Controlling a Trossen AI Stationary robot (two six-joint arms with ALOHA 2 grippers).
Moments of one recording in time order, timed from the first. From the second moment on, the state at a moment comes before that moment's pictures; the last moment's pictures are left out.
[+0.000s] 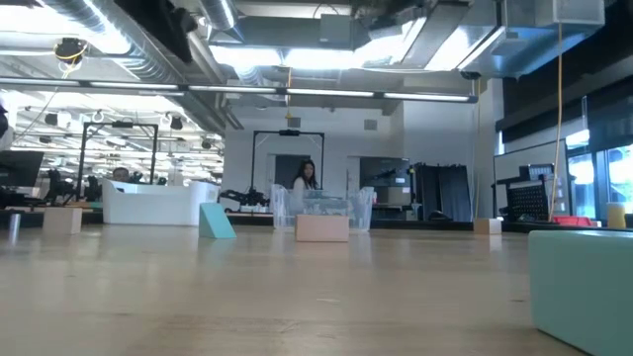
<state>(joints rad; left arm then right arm) 0.10 1.06 1.16 -1.02 -0.04 0.14 -0.39 1.73 2.34 -1.50 -0.13 -0.19</state>
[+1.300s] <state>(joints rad) 0.04 1.72 1.16 -0.88 -0.14 0.69 -0.37 1.61 2.34 -1.57 -0.22 -0.33</state>
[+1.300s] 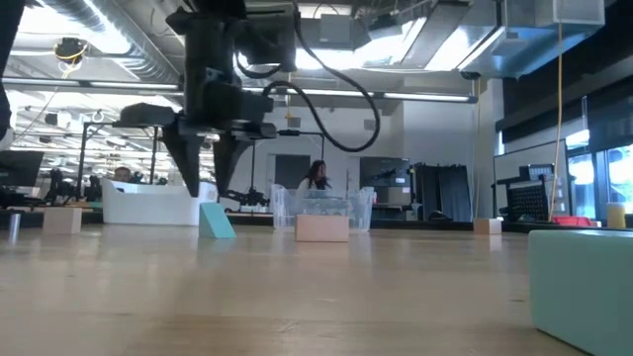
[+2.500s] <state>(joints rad) 0.07 1.80 1.16 -0.80 -0.11 0.69 -0.37 1.61 2.34 -1.57 -0.22 -0.33</state>
